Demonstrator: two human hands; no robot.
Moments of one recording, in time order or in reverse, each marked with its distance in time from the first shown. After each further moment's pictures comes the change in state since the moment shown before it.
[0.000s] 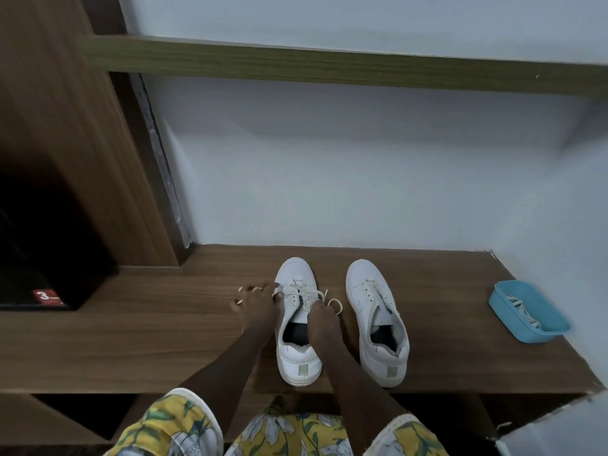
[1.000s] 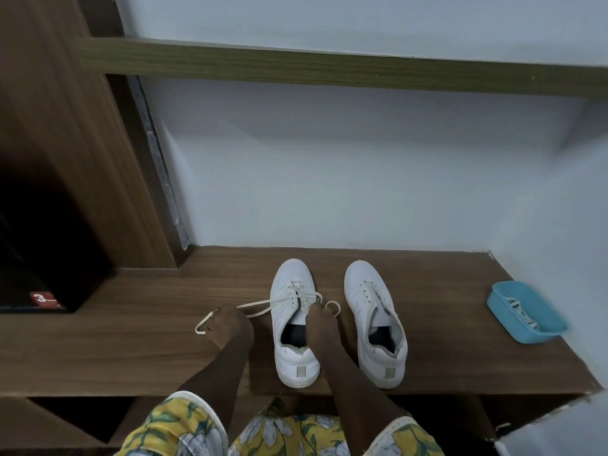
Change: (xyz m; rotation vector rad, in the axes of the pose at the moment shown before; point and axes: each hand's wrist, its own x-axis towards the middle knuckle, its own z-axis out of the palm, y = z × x) left_hand 0.003 -0.042 0.013 -0.126 0.088 -0.468; right_hand 0.000 0.000 0.002 0.001 -0.001 0.017
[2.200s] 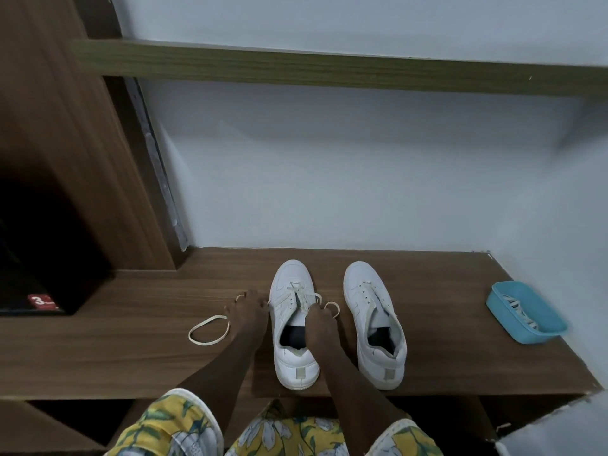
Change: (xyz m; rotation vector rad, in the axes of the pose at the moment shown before) left_hand 0.003 0.022 0.008 0.166 -0.094 0.407; right_hand -0.003 -0.001 -0.003 0.026 -0.006 -0.002
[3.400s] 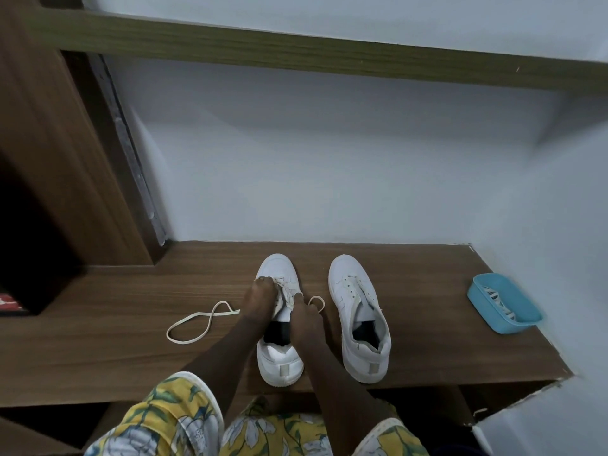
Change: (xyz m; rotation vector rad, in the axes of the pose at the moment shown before) left_hand 0.003 0.050 0.003 -0.245 -0.095 0.202; right_hand -0.002 0.002 0.000 0.072 -0.001 -0.021
